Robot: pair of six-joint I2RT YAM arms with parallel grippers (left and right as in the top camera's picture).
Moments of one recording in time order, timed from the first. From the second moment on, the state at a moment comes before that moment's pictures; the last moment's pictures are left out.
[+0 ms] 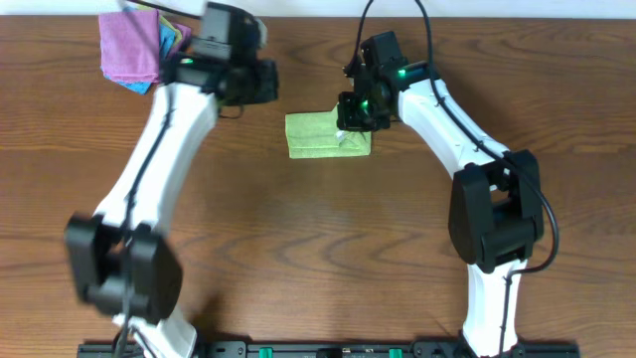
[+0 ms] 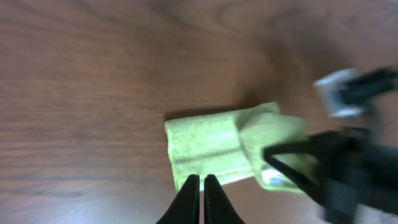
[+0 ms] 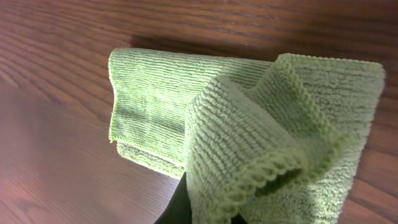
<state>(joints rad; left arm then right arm) -0.21 1.82 1.68 -0.81 0.27 -0.29 0.35 2.18 1.75 -0.78 -0.37 0.30</state>
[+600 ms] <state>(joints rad) 0.01 1.58 1.68 -1.00 0.37 -0.20 0.49 2.18 1.75 -0.66 -0.18 0.27</state>
